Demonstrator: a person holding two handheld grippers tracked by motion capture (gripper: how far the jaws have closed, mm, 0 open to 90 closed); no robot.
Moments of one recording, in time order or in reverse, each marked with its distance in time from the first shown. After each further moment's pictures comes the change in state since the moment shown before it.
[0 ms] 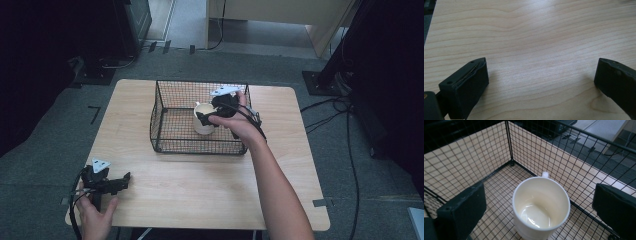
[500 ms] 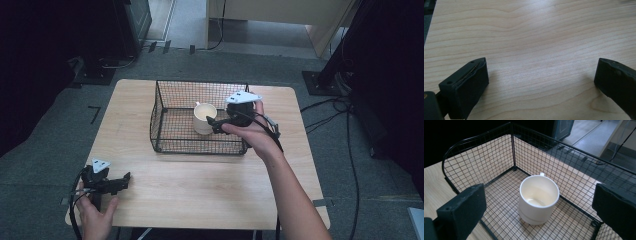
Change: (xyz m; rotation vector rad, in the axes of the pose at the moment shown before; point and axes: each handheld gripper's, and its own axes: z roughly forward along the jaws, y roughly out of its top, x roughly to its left) left arm 0.000 0.000 0.000 -0.002 0.001 -0.001; right arm 0.009 -0.012 -0.070 -0.091 -0.026 -0.006
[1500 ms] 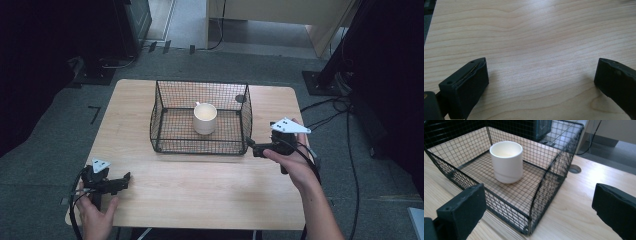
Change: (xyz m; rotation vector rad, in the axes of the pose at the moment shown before) left arm 0.000 0.000 0.000 0.001 0.000 0.001; right arm -0.042 -0.090 -0.081 -0.028 -0.113 0.100
